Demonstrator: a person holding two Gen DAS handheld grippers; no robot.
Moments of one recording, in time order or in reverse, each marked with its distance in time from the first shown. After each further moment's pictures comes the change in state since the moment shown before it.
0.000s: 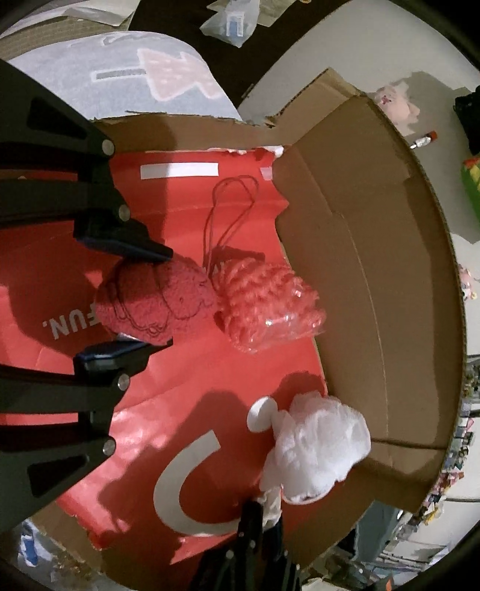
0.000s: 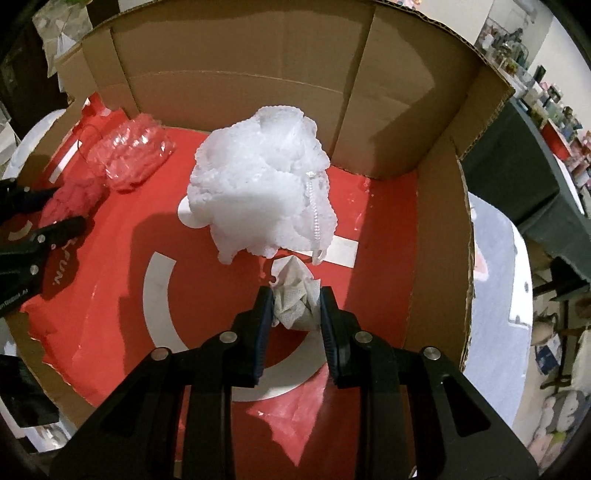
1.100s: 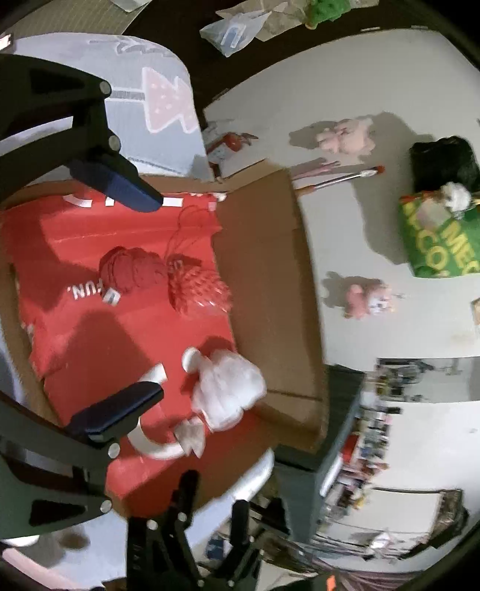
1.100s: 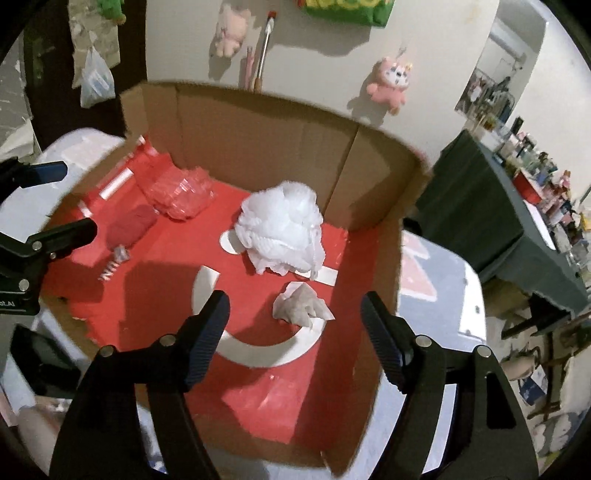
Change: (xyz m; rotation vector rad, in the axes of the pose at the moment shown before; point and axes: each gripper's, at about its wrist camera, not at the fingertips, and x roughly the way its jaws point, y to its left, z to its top) left arm -0.124 0.002 -0.027 -0.112 -0.334 -0.067; right arm -0.107 0.027 -0.029 -0.056 -0.239 -0.057
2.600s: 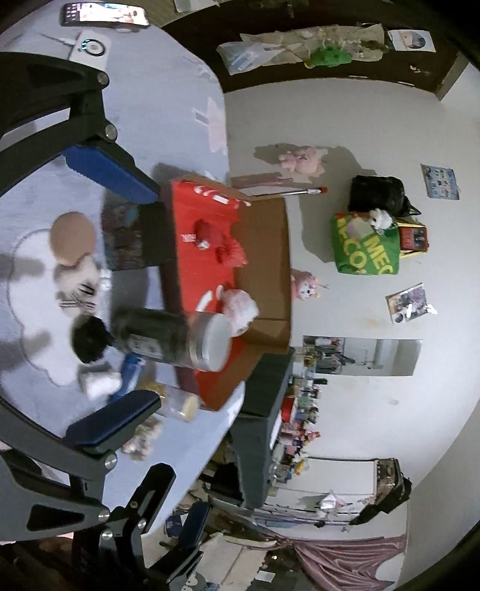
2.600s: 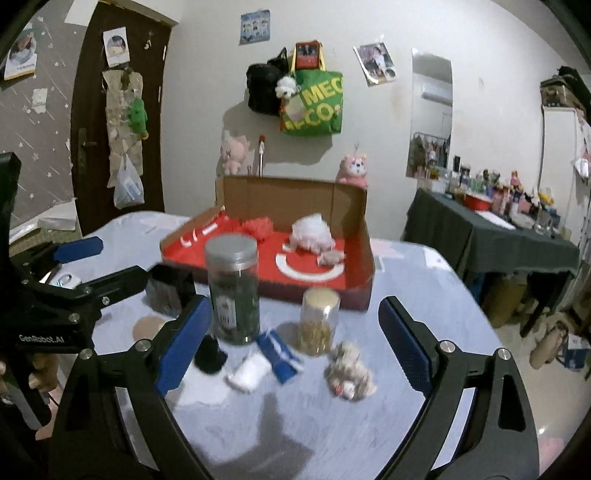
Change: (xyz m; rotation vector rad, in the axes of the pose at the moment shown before) left arm -0.161 -0.074 -0.195 -0.070 -0.312 -0.027; right arm -0.178 0.082 -0.232 0.187 -0.498 -0.018
